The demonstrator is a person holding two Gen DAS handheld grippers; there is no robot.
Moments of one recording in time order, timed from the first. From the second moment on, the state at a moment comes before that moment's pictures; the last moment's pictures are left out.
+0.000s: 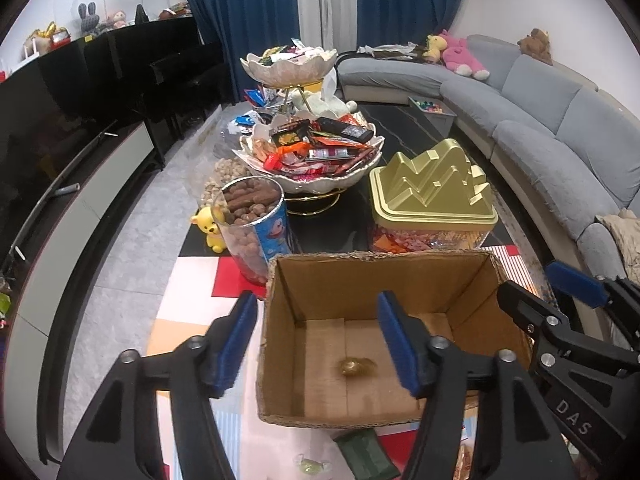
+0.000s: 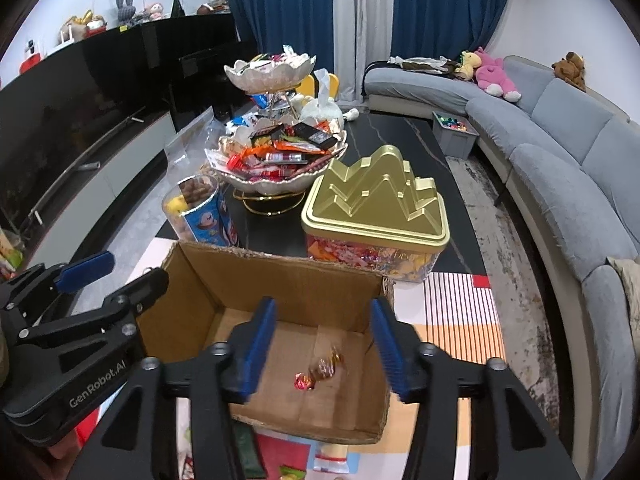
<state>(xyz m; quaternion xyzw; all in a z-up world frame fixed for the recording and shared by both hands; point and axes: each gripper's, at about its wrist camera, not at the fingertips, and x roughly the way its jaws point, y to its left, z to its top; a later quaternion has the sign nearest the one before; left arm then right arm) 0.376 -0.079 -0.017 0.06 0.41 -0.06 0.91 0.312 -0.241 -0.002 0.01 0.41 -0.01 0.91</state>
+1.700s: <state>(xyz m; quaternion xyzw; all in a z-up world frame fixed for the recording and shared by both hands) 0.272 -0.039 -0.022 0.08 0.42 -0.05 0.90 0.210 -0.229 0.001 0.02 0.42 -0.05 0.91</state>
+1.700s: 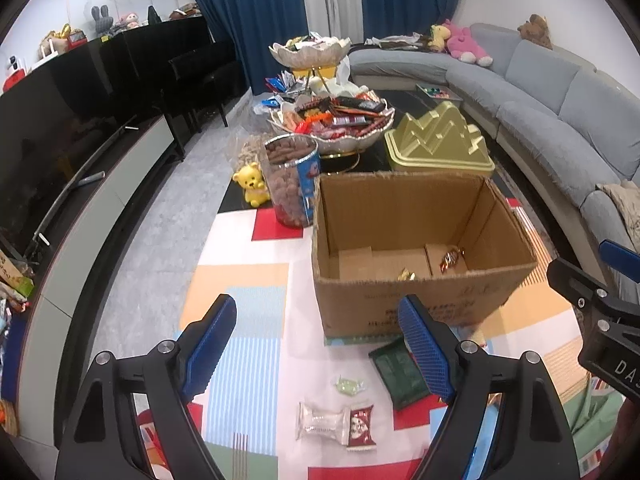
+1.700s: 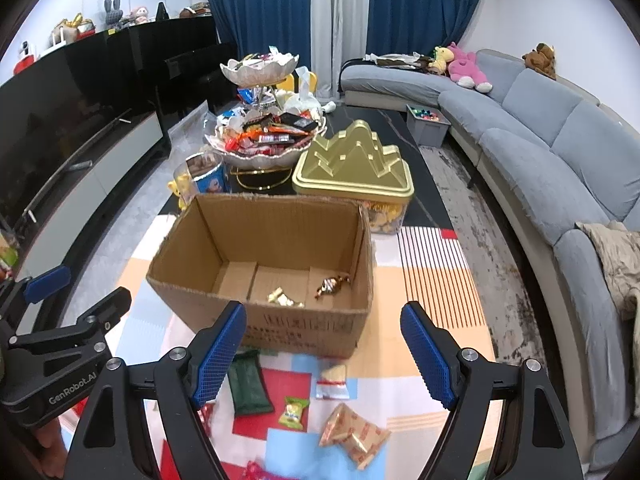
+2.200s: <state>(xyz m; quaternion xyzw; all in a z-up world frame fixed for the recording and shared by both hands) 0.235 -0.054 -0.061 0.10 0.44 -0.06 0.89 0.175 -0.238 -0.033 0.00 0.44 -0.05 0.89</state>
